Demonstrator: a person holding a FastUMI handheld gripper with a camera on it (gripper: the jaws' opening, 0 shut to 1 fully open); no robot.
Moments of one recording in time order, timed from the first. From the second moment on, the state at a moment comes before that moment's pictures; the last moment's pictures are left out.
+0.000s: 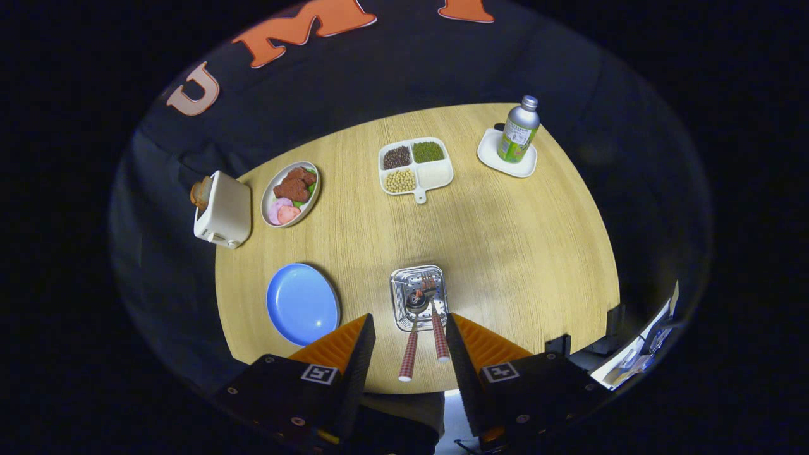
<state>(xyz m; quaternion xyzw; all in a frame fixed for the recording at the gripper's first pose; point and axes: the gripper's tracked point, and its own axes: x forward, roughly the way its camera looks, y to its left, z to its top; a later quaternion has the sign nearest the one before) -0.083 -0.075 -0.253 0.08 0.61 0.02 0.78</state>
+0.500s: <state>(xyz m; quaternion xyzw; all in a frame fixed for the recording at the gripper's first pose) -0.026 -0.093 -0.176 0.06 0.36 0.03 0.93</state>
